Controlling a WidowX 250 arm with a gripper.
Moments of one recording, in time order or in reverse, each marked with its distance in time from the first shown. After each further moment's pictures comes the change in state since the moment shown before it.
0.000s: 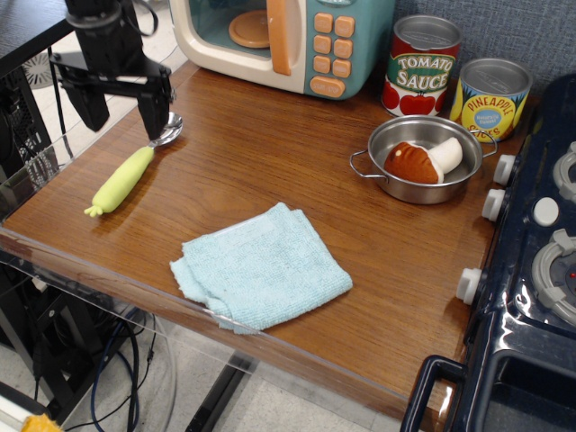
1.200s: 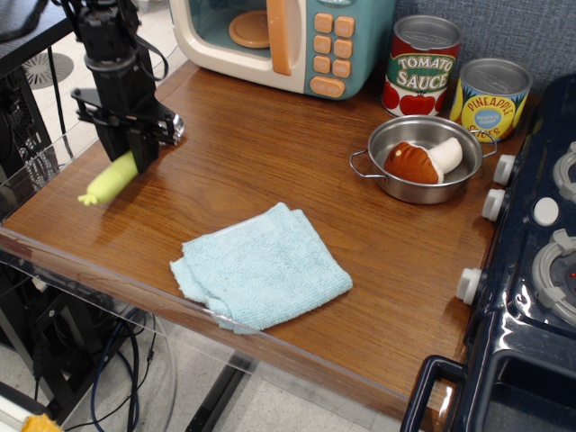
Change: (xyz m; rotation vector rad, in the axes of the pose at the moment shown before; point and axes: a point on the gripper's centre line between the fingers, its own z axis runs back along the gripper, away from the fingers) arm -0.004 0.003 -0.065 -0.019 0.122 -0.156
